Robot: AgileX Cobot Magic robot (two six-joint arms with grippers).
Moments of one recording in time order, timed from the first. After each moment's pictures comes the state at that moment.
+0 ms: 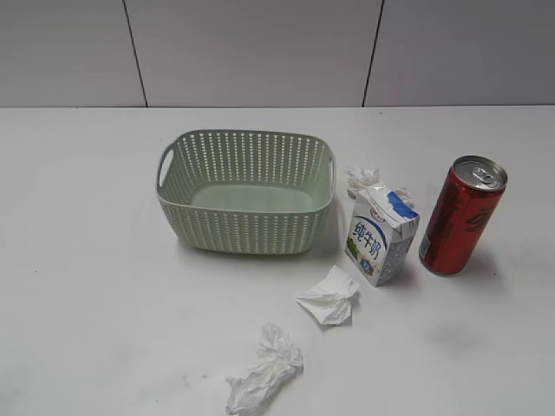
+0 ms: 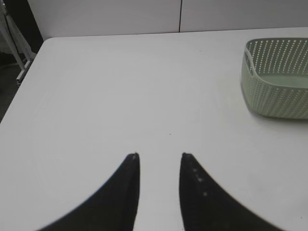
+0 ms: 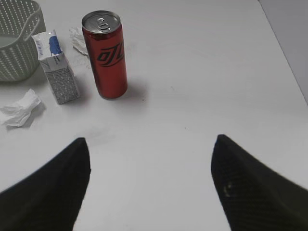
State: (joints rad) left arm -0.08 0.00 -0.51 -0.07 1.03 0.03; right arm 0.01 -0.01 -0.50 0.13 1.05 -0.07
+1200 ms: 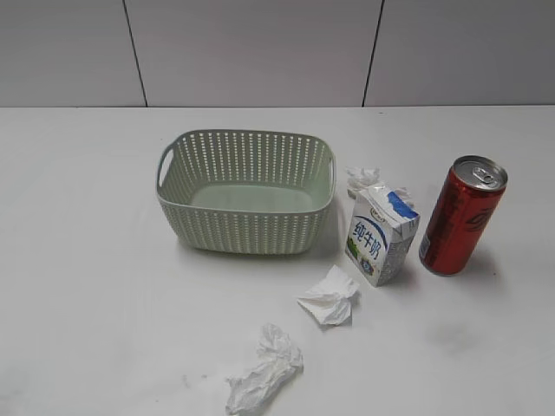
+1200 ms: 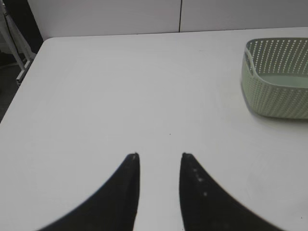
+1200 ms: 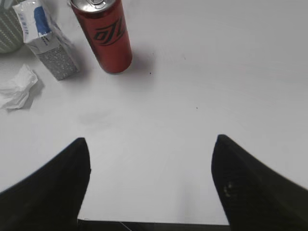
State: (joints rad) left arm -0.08 0.00 -0.51 -0.07 1.03 0.03; right arm 0.01 0.53 -0.63 0.15 0.97 -0.07
